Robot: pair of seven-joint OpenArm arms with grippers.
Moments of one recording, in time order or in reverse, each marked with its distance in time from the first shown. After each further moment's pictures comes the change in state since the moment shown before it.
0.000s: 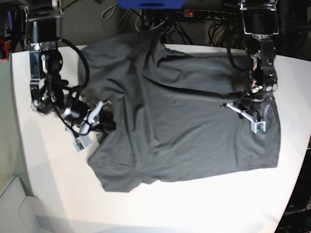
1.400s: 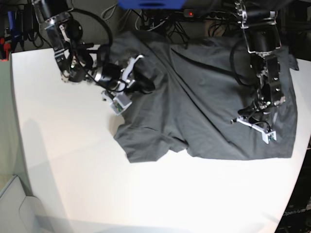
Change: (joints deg) left arm -8.8 1.3 -6.7 -8.2 0.9 0.8 1.9; right arm -11.1 0.2 -15.3 8.7 0.1 -0.2 8.8
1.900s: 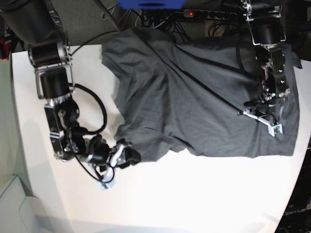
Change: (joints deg) left arm 3.7 -2.1 -0.3 0.9 -0.5 -0.2 -2.6; right arm 35.9 -5.4 5.0 -36.3 -0.1 0.3 -6.2
